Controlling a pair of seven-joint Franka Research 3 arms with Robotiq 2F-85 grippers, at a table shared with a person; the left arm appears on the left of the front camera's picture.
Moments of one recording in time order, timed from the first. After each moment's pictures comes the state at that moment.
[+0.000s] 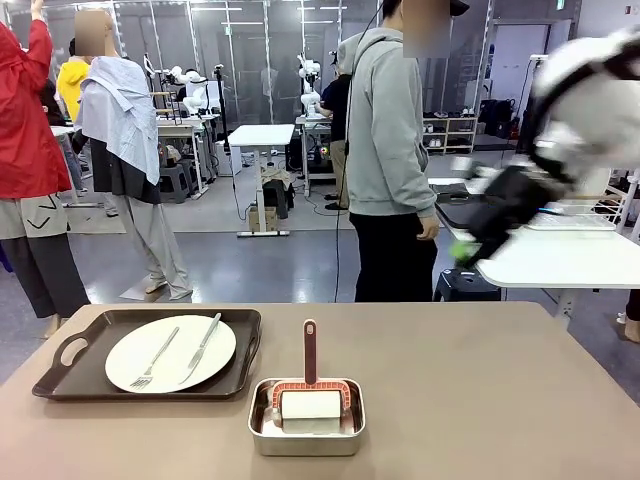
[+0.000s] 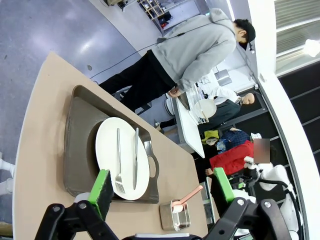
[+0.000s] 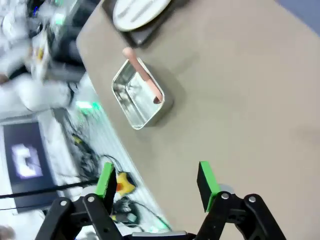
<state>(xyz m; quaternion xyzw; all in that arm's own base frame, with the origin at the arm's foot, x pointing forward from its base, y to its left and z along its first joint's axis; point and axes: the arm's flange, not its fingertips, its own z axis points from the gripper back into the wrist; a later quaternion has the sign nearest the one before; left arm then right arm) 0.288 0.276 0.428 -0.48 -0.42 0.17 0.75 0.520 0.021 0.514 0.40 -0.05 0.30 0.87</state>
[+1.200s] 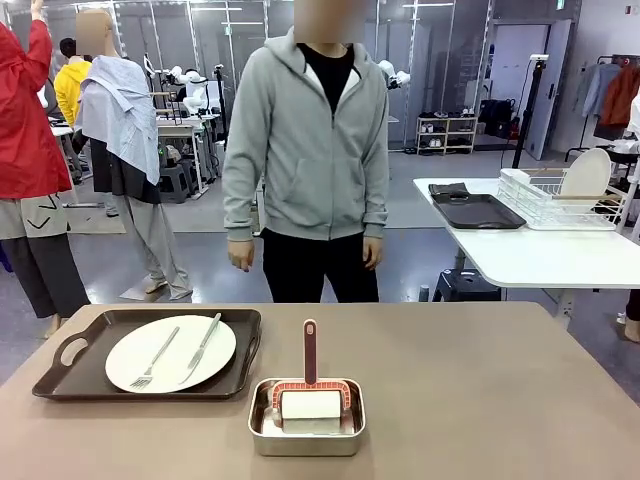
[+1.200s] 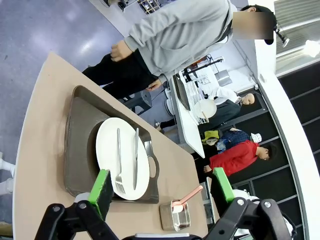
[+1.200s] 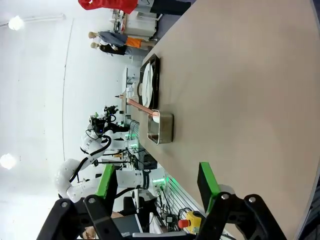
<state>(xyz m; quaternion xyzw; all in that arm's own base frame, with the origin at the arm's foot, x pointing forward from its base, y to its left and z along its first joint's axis) 0.288 0.276 0.428 -0.48 -0.42 0.17 0.75 0.368 -0.271 0.368 0.61 -0.13 -0.08 0.78</state>
